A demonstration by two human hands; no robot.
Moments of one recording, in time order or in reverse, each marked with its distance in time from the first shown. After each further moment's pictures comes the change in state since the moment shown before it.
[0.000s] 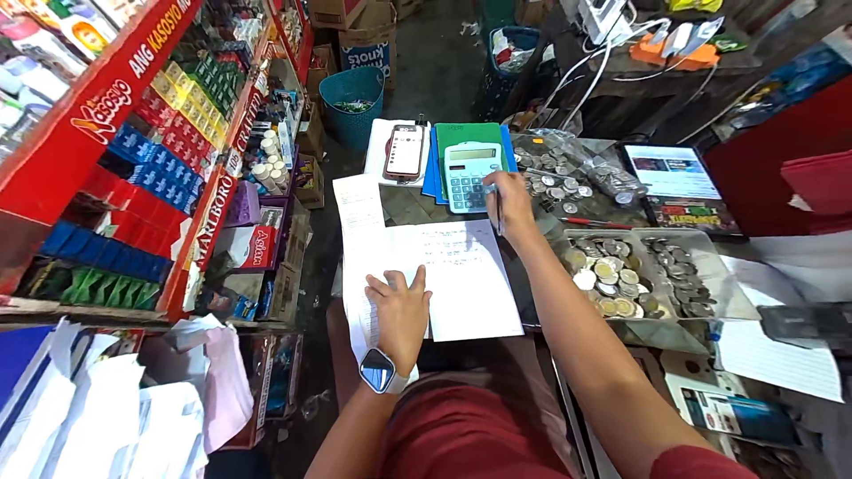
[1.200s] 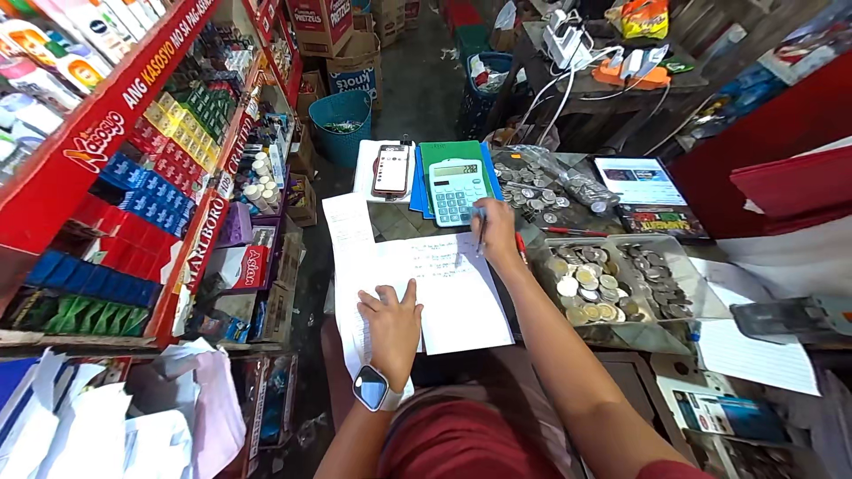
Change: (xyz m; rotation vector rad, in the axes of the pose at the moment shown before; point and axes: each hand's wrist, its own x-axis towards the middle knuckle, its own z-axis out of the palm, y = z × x) left_hand -0.001 -0.002 0.006 0.004 0.058 0.003; right_hand -0.025 0.010 0.016 -0.016 0.074 0.112
